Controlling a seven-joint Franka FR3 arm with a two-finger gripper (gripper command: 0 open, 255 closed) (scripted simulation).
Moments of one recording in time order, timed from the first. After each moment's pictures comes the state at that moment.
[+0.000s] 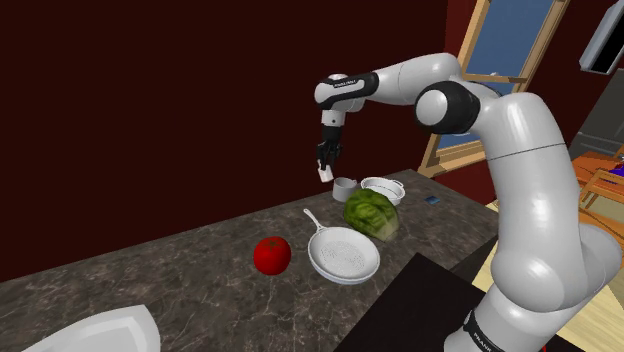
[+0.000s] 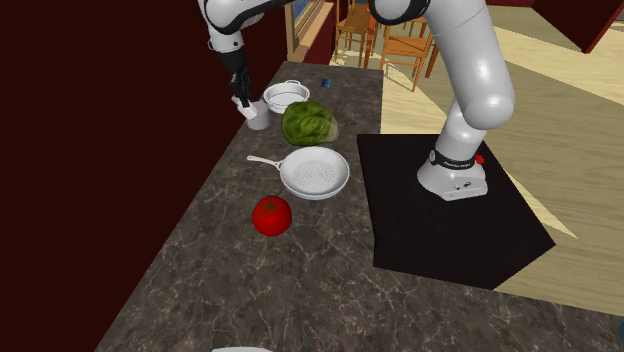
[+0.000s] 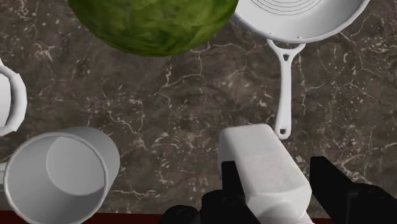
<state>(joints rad) -0.36 0.68 0.07 -1.24 0.07 1.72 -0.27</state>
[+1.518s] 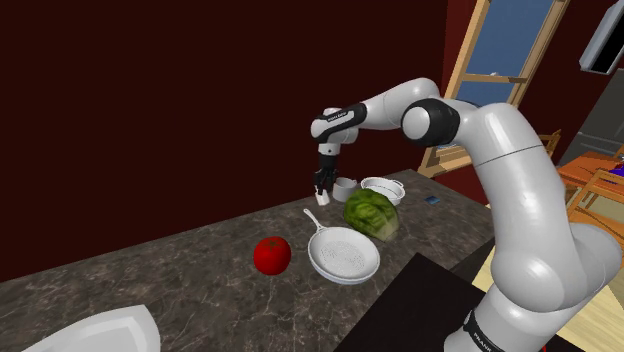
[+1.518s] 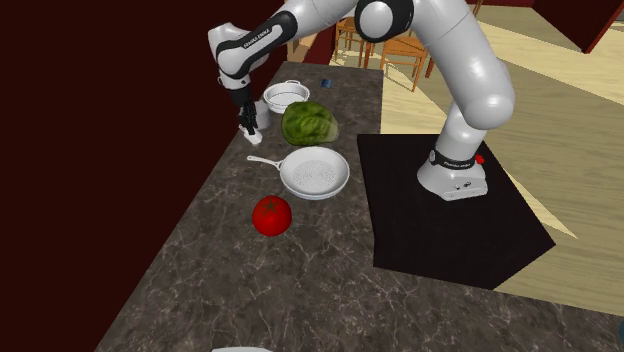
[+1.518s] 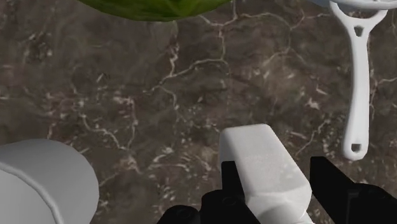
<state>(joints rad) -0.36 0.83 0.06 -1.31 0.07 1.93 -0.30</state>
